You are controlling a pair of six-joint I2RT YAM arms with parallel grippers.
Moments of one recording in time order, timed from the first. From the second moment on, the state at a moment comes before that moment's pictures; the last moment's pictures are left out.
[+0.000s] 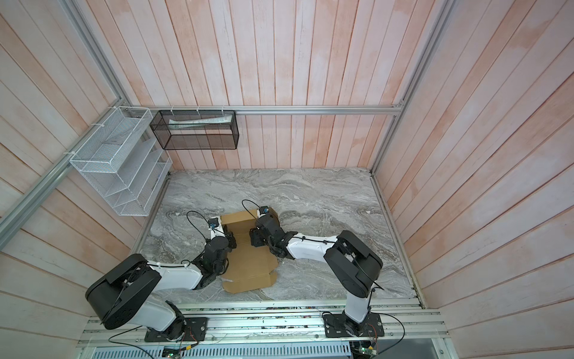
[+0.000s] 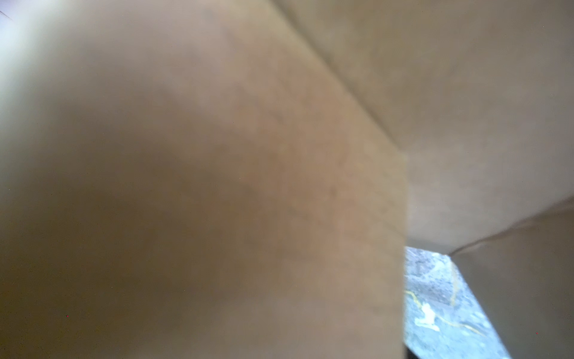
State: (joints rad) left arm -0.67 1.49 0.37 0.77 -0.69 -0.36; right arm 0.91 1.78 1.01 0.08 0.13 0.55
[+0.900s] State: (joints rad) left arm -0.66 1.47 0.38 0.73 -0.63 -0.37; right arm 0.59 1.20 0.61 0.10 0.11 0.39
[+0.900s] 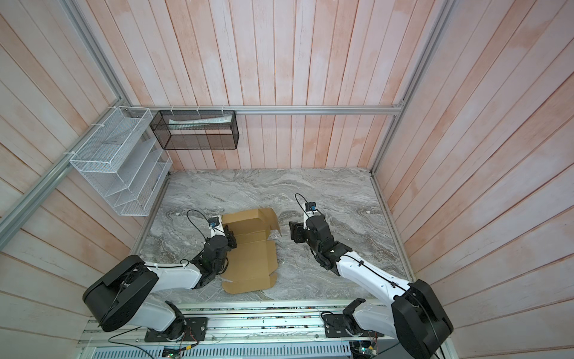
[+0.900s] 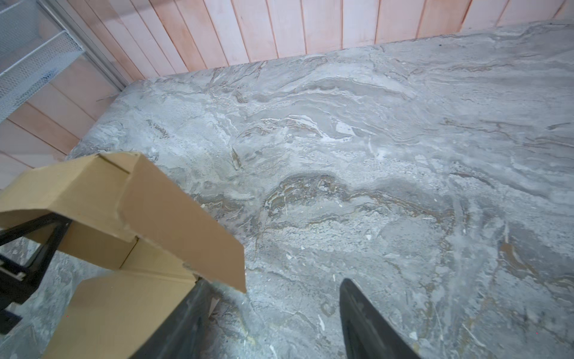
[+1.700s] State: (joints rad) left arm -0.64 1.43 0.39 0.67 -0.55 -0.34; right arm 0.53 1.52 0.78 0.14 -0.43 -0.05
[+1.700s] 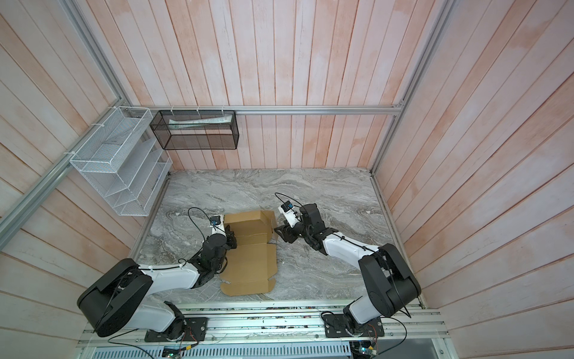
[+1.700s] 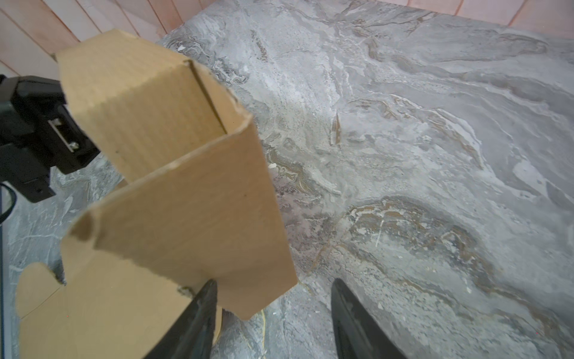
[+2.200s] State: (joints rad) left arm -0.64 1.43 0.39 0.67 -0.53 -0.31; right arm 0.53 1.56 0.85 0.10 -0.56 -0.15
